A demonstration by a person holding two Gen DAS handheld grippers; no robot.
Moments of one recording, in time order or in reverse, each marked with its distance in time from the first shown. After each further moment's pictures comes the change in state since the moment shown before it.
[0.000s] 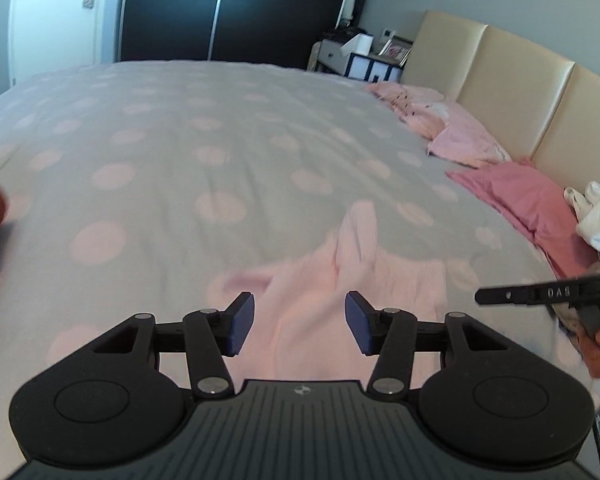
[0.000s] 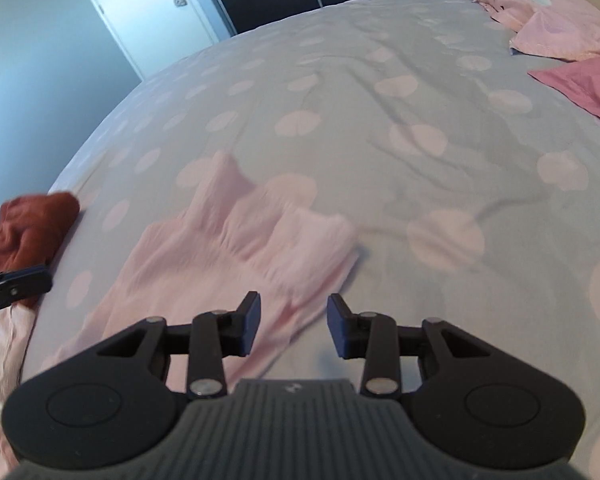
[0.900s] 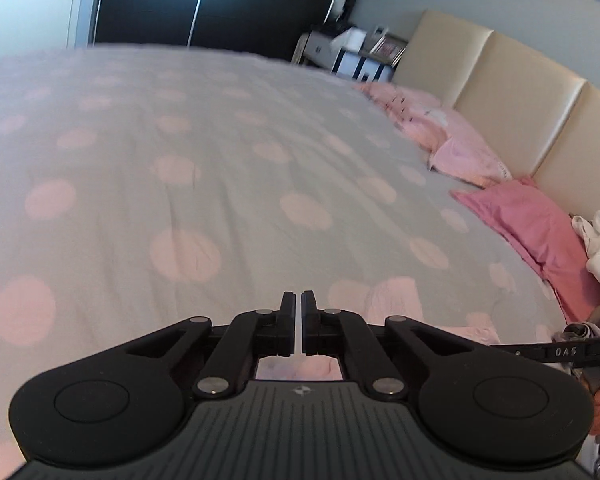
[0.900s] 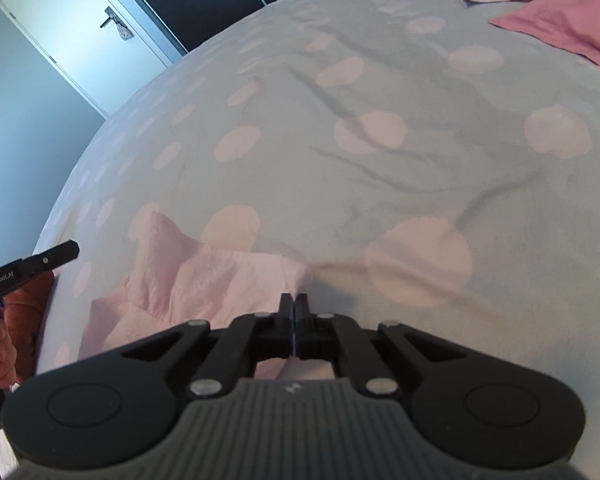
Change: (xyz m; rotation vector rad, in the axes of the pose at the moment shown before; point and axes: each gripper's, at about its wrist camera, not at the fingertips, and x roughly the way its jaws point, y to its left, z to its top) left arm 0.095 0.026 0.044 -0.050 0.064 -0.073; right arm 0.050 -0.046 0.020 0.170 0.039 -0.054
